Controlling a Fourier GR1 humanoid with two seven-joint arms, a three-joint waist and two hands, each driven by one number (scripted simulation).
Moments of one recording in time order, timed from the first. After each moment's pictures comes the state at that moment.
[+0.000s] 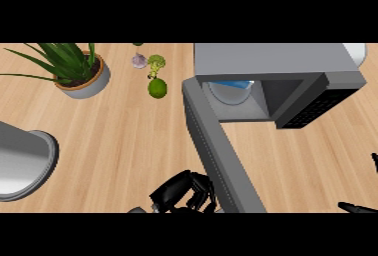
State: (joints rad) left arm -0.14 0.00 -0.60 -1.20 -0.18 -0.19 -0.16; right arm 0.00 -0.46 -0.26 -0.77 -0.24 0.29 -0.91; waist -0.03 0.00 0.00
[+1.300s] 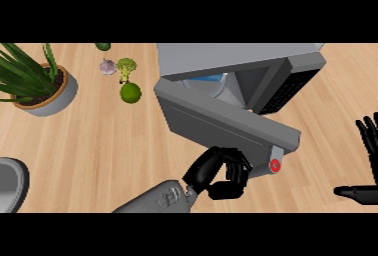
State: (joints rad) left arm -0.60 0.02 -1.01 -1.01 0.36 0.40 -0.21; right arm -0.04 -0.50 -0.14 -1.09 -0.34 0.38 -0.77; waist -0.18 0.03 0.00
